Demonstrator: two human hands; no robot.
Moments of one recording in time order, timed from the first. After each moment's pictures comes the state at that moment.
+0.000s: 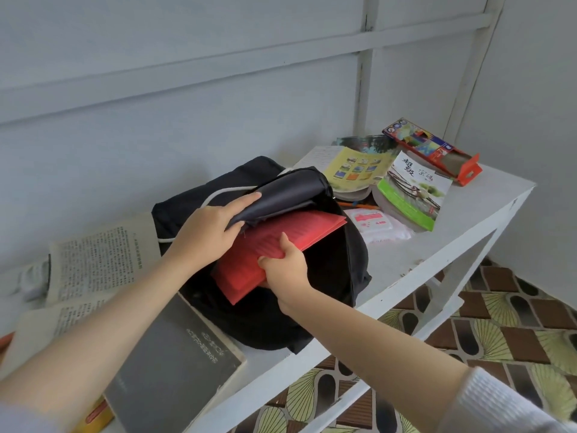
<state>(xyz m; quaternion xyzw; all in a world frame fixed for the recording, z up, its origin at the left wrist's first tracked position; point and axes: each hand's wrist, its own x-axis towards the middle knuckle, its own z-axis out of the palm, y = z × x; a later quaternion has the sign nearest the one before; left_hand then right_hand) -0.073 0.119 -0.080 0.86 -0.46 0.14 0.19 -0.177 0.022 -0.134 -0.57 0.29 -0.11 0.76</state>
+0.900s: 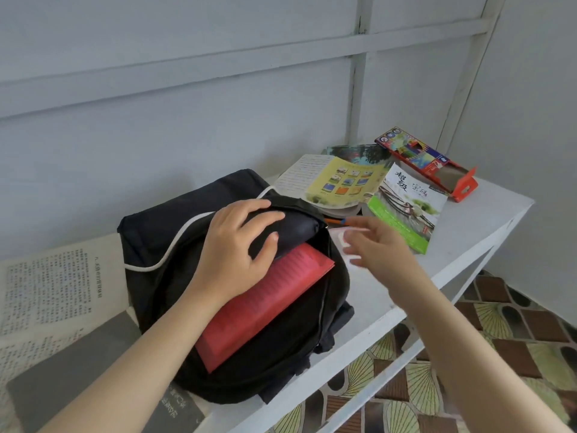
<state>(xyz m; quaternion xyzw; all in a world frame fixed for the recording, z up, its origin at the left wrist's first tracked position) -0.095 0.047 -0.096 0.76 -0.49 0.28 0.32 -0.233 -0.123 -0.080 -0.73 0.30 -0.17 0.59</state>
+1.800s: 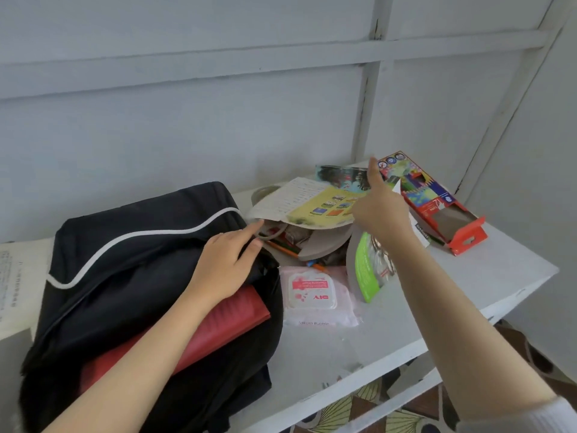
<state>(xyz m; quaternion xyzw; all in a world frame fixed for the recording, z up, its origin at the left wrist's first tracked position) -0.061 -0.073 -0.137 0.89 -0.34 0.09 0.30 -0.142 -0.305 -0.056 -0.90 0.27 -0.15 0.32</state>
